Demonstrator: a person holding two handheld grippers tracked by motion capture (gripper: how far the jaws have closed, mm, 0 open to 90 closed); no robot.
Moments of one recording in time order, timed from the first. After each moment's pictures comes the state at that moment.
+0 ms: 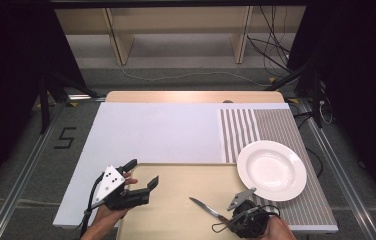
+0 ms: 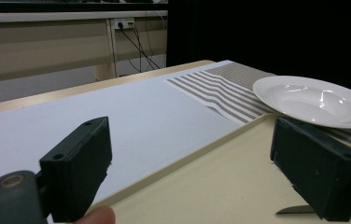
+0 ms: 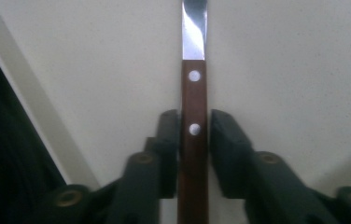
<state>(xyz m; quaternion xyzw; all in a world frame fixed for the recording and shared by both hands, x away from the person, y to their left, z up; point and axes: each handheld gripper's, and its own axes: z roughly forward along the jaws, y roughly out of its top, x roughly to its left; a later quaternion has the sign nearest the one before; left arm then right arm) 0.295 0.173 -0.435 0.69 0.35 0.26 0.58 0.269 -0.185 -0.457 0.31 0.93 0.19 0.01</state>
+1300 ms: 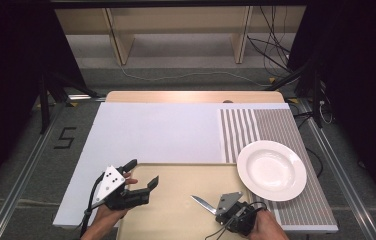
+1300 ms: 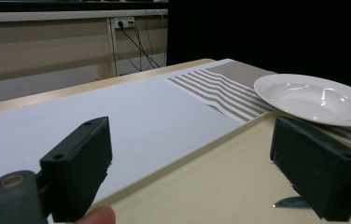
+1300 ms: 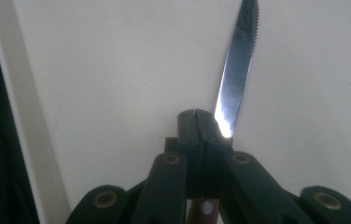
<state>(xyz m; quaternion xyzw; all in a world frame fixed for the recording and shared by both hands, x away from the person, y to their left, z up) 0.295 0.173 -0.436 0.69 0.35 0.26 0.57 0.274 -0.162 -0.460 0.20 0.95 0.23 0.06</state>
